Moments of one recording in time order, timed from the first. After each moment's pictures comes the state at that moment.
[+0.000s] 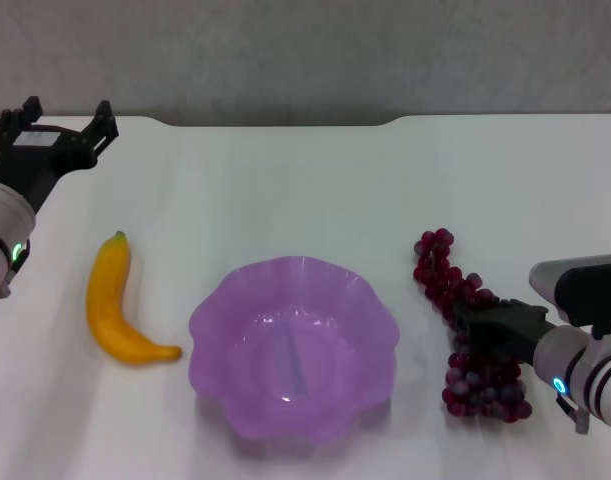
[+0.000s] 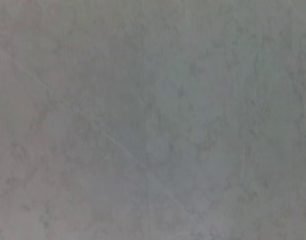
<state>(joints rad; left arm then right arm) -0.27 -2.03 1.75 1.00 -0.49 0.34 0.09 0.50 2.02 -2.28 -0.50 0.83 -0.22 0.15</state>
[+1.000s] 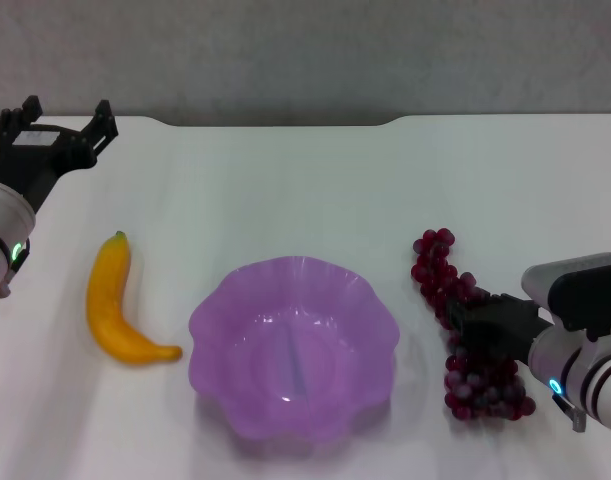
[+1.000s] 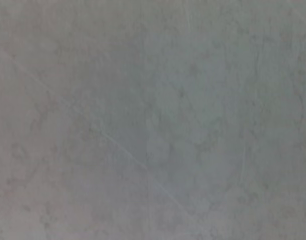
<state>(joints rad) -0.27 -2.03 1.75 1.00 -0.50 0.34 0.09 0.51 2.01 -2.33 -0.49 0.82 -0.27 0.15</state>
